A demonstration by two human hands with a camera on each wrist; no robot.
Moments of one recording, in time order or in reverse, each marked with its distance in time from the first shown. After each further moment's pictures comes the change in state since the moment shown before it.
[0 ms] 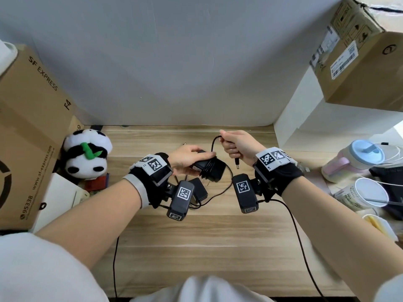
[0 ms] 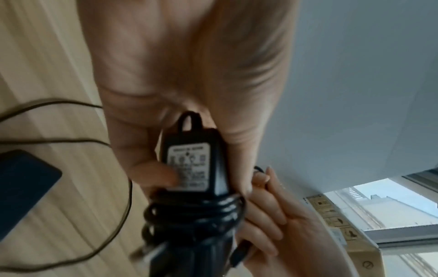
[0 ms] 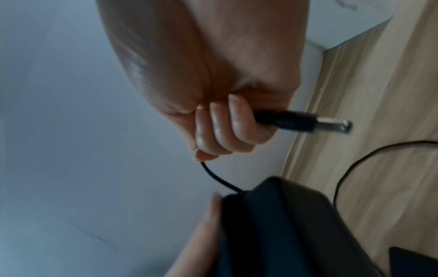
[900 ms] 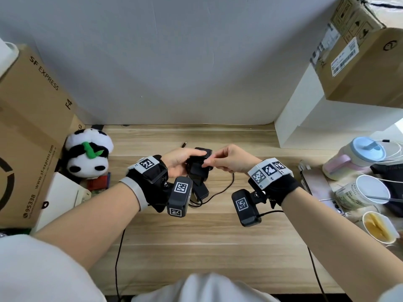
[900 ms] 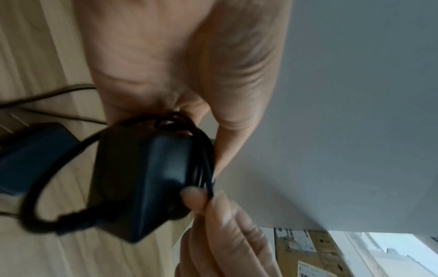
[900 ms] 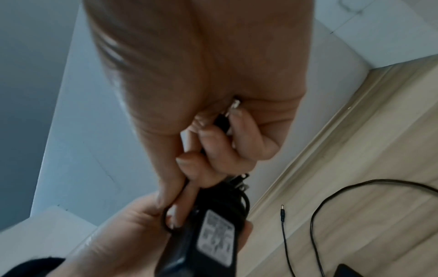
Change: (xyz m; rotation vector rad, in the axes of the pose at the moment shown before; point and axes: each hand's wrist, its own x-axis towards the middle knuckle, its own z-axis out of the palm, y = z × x) left_hand -0.006 -0.008 -0.005 -0.348 -0.038 -0.104; right_hand -0.018 0.021 0.016 -0.401 -0.168 -0.010
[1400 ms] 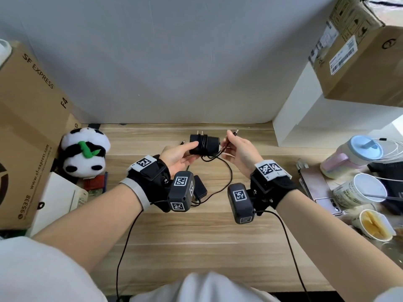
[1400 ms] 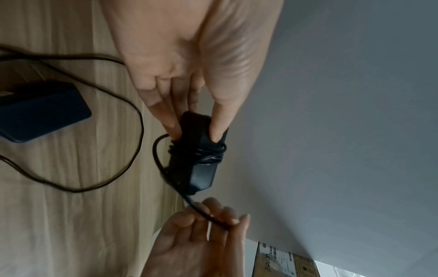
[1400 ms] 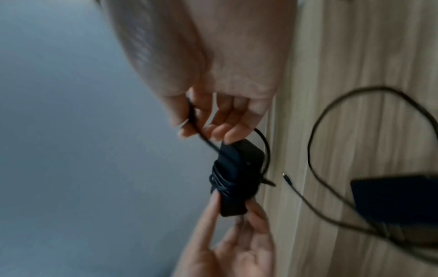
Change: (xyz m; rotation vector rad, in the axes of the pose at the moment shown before) left_hand 0.016 -0.003 -0.004 -0.312 0.288 0.133; right_hand 0.006 0.011 -0.003 0.774 0.395 -0.007
